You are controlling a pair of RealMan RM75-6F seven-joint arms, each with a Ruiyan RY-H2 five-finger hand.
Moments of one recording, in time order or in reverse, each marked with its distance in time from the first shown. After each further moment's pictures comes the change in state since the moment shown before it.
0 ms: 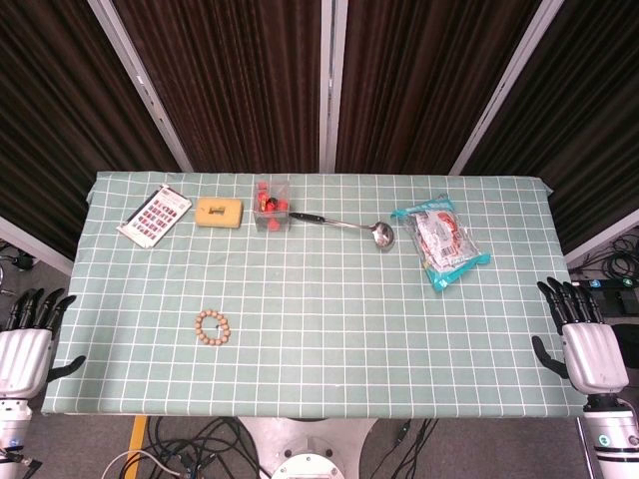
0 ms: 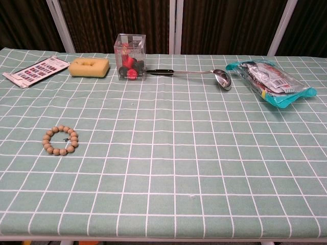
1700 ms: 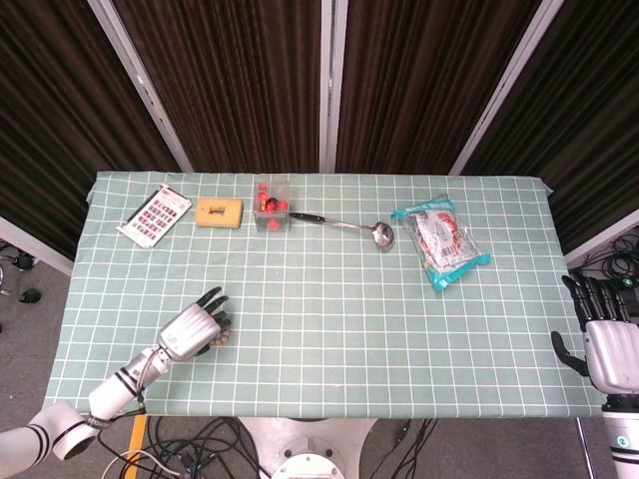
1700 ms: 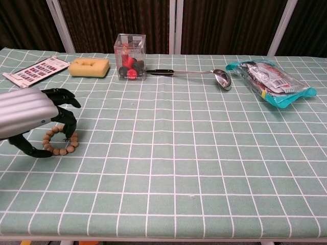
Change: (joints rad) left arm -0.461 -0.347 0.073 0.387 0.330 -0.389 0.022; right arm -0.018 0.039 0.025 -0.011 0.033 0.034 0.026
